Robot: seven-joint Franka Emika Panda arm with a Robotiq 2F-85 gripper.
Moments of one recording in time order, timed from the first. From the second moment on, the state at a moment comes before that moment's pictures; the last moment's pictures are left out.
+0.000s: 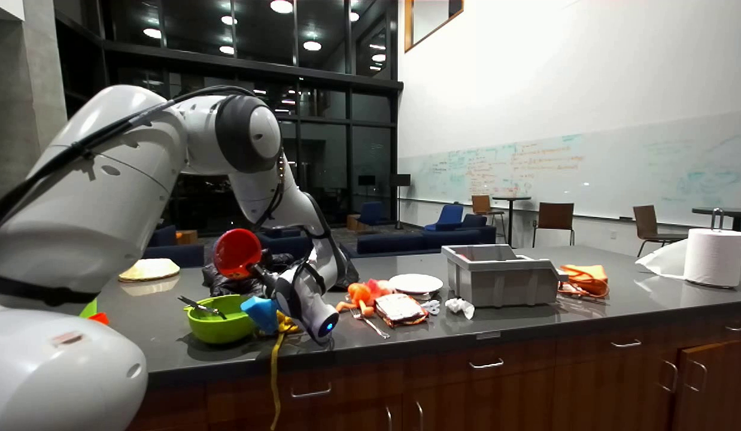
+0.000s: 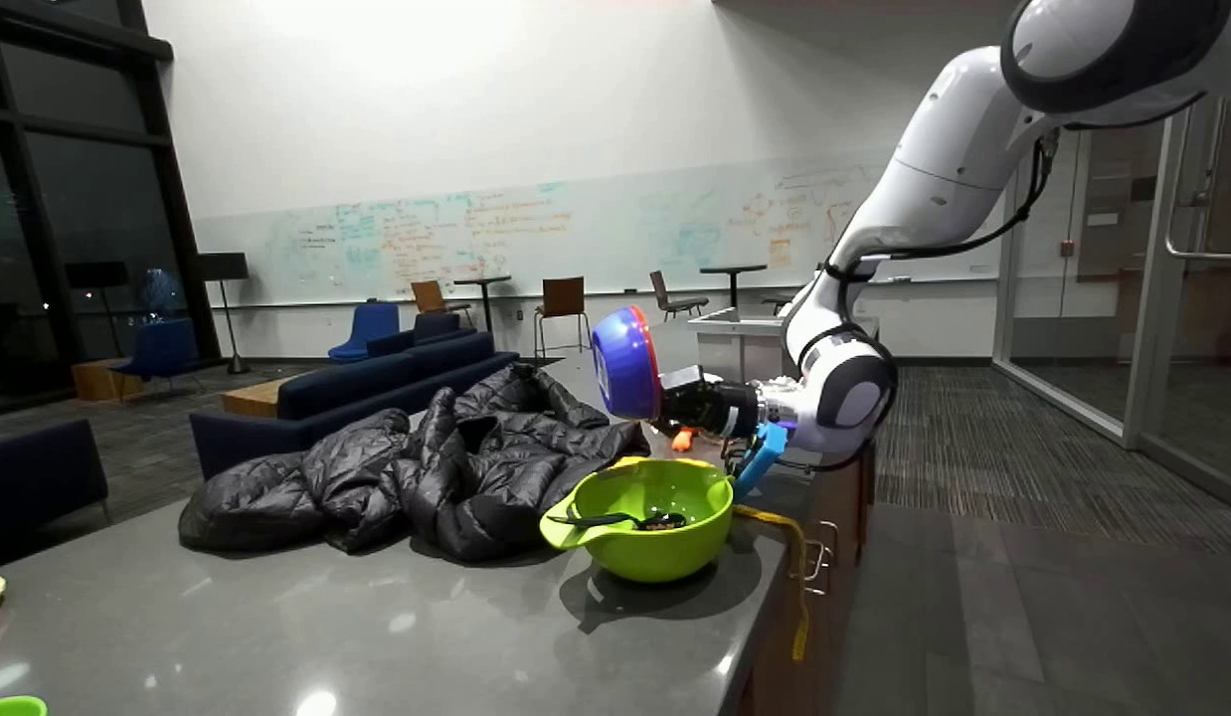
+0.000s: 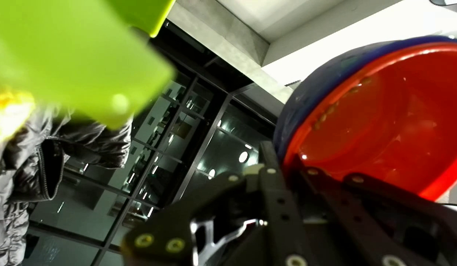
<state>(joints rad) 0.12 0.54 0.02 -2.12 2.00 1.52 -1.77</state>
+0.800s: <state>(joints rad) 0.12 0.54 0.02 -2.09 1.96 1.54 -1.77</state>
